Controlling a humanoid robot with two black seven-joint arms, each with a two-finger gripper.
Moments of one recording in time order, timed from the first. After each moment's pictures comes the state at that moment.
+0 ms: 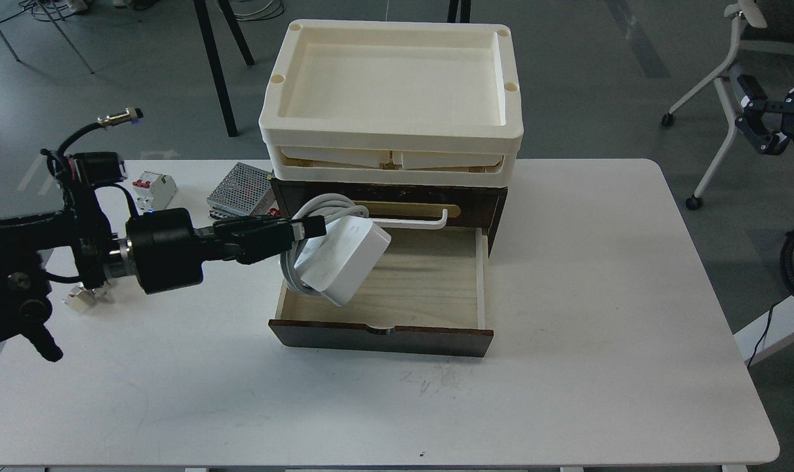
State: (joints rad) left arm -0.86 0.94 -0.24 -1.67 1.18 -0.15 -0.49; right arm 0.71 -0.98 0.53 1.23 0.14 0.13 0.48
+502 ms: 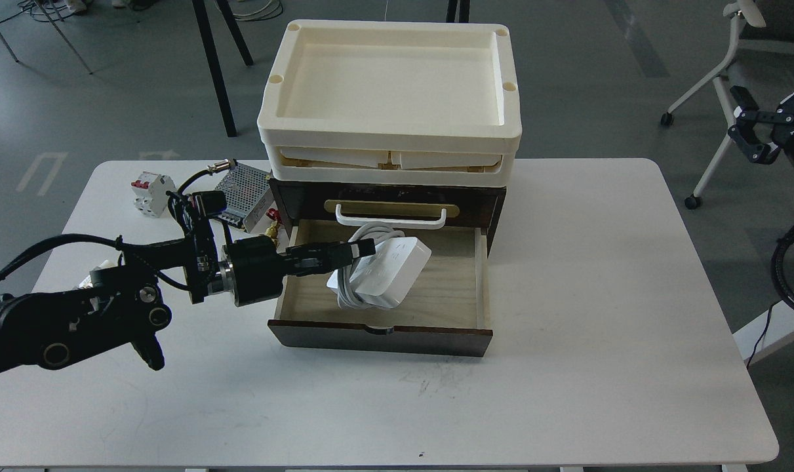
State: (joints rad) left arm -0.83 0.62 -0.14 -1.32 1.16 -0.10 -0.45; right arm 0.69 -0.96 0.53 1.21 0.14 0.13 0.48
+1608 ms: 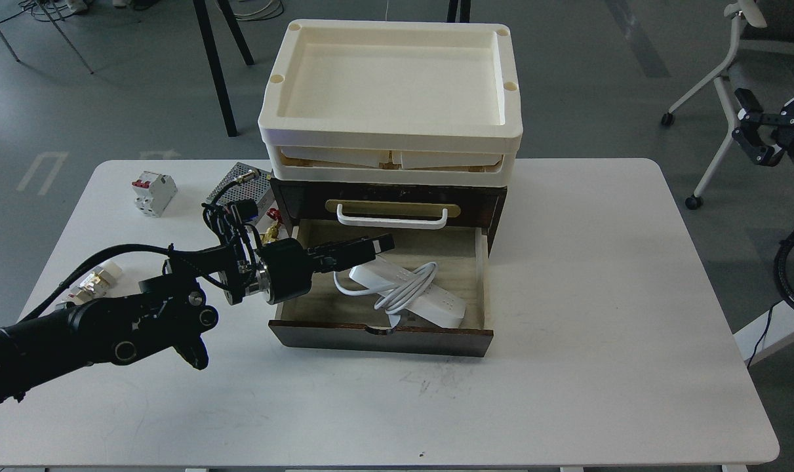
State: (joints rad) left arm -0.79 0.44 -0.15 -1.11 1.16 -0.04 -0.45; right arm 0.69 -0.96 0.53 1.20 0.14 0.14 0.48
